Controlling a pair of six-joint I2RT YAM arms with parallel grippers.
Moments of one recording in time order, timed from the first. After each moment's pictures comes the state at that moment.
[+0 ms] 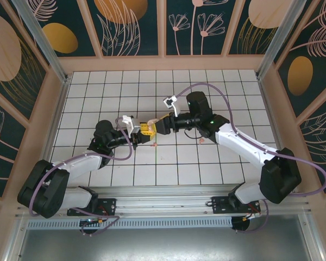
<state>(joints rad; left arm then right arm) -0.46 1.31 0.45 0.84 0.86 -0.02 0.66 1.41 1.05 -0.09 -0.79 0.38</state>
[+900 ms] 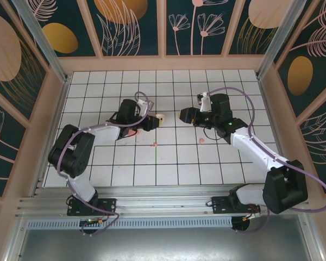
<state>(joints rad) -0.46 1.79 0.95 0.20 0.58 -0.36 0.40 1.29 0.90 -0.18 -0.52 0.60</state>
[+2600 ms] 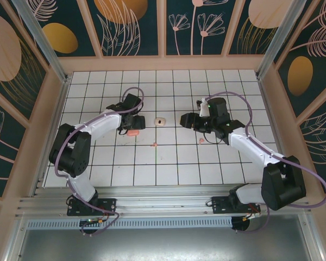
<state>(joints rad) -0.46 1.79 1.20 -0.59 -0.13 -0.51 0.41 1.32 0.86 -0.22 -0.49 0.59</state>
